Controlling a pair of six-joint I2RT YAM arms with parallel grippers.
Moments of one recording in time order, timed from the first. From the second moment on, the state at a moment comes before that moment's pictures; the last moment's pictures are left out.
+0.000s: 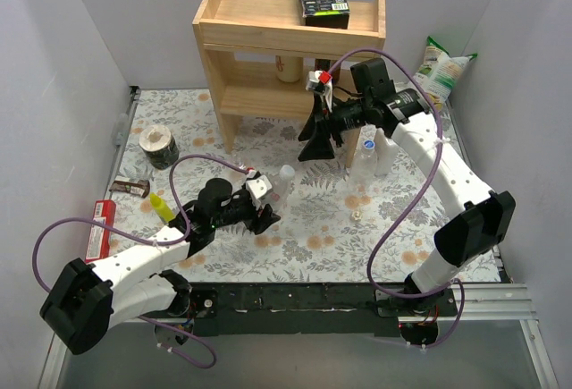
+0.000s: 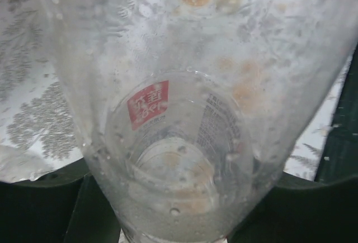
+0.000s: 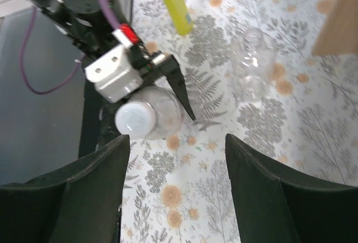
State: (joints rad) left arm -0.68 1.03 0.45 0.19 0.37 0.14; right arm 0.49 1.63 1.74 -0.87 -1.06 -0.38
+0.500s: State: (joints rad) left arm -0.67 1.07 0.46 0.24 0.54 0.01; right arm 0.59 1.61 1.56 -0.63 -1.17 -0.27
